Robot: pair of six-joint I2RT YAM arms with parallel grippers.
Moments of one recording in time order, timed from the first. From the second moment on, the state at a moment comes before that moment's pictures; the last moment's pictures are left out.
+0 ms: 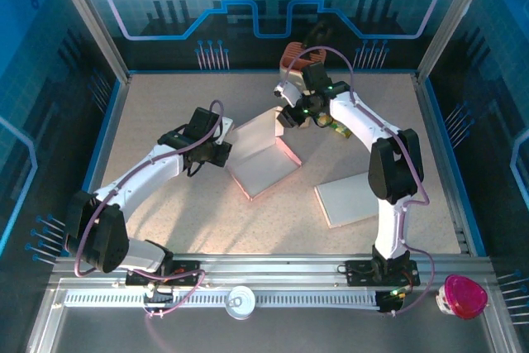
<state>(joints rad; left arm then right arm) -0.39 1.41 1.04 -0.62 0.00 -0.06 0.39 2.01 1.73 -0.70 -0.44 -0.42</state>
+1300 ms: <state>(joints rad) -0.37 1.58 1.15 -0.46 -0.24 -0.36 0.55 1.78 1.31 -0.27 0.02 0.17</state>
